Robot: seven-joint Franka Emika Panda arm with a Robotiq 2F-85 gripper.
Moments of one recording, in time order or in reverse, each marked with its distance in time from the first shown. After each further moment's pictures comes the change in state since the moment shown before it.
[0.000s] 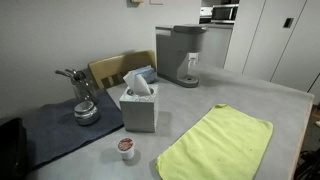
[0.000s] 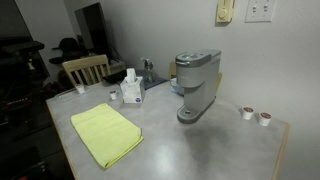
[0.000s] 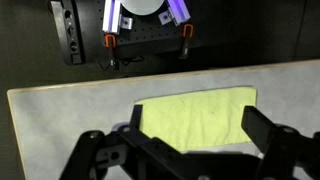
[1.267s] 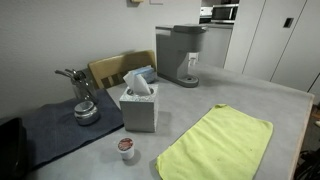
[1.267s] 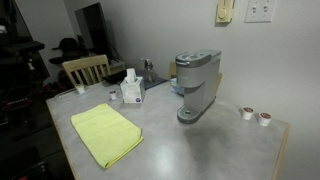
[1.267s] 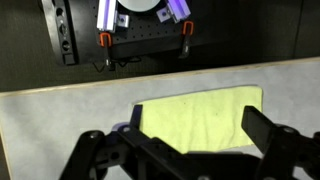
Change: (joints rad) arm -0.001 0.054 -0.026 -0.071 0.004 0.096 -0.015
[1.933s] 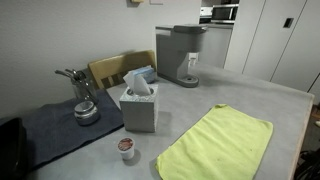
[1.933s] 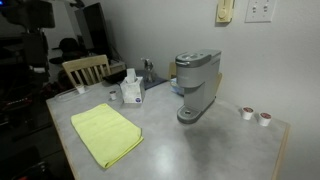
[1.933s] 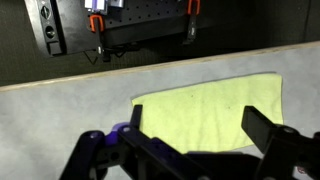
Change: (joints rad) arm -0.004 0.071 -0.007 -0.155 0.000 0.246 0.001
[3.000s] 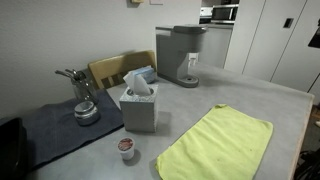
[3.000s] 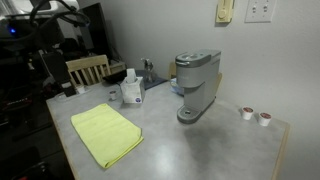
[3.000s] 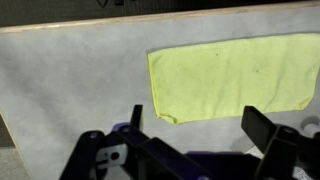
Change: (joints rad) arm -0.025 -0.082 -0.008 -0.201 -0.096 0.374 -0.060
